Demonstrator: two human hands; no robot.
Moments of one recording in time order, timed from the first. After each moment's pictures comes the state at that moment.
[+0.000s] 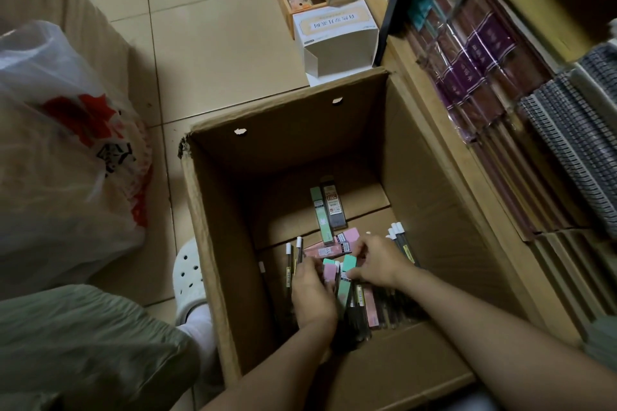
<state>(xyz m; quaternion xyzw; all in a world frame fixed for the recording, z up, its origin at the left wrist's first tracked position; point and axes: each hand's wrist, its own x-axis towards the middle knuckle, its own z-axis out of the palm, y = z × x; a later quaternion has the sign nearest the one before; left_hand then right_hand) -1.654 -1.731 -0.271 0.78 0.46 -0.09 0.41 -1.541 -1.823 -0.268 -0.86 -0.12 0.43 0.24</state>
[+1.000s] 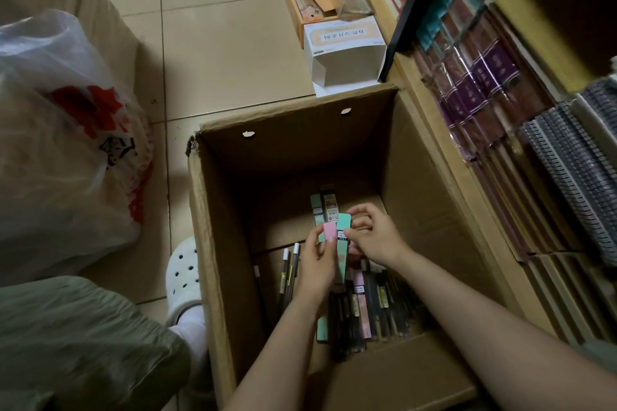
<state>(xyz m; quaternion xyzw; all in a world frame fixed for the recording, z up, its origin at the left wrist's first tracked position) -1.611 -1.711 -0.251 0.57 0.41 -0.04 0.71 -1.511 -1.794 -0.241 -0.77 0.02 0.38 0.50</state>
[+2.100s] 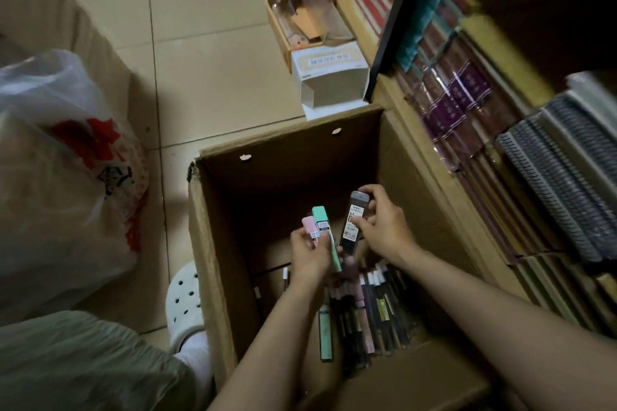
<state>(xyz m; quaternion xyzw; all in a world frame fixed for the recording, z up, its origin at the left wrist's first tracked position) -1.582 -1.688 -0.208 0.51 0.46 -0.03 0.72 -1.488 -1.795 -0.204 -0.89 -0.09 0.20 0.39</state>
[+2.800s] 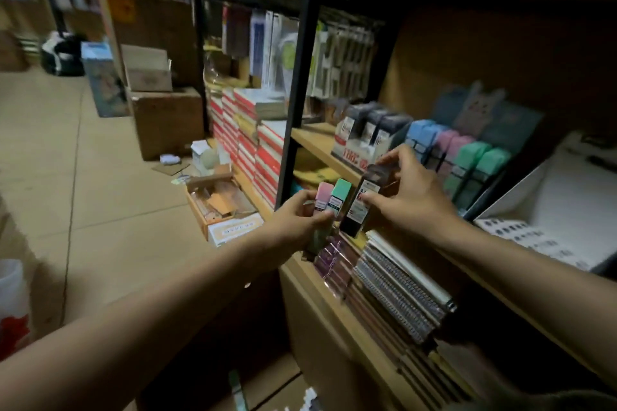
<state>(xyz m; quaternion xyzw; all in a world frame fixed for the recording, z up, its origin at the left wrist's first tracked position) -1.473 -1.692 0.083 0.67 -0.05 -0.10 0.73 -1.470 -1.883 0.156 -0.92 -0.18 -0.18 0.31</state>
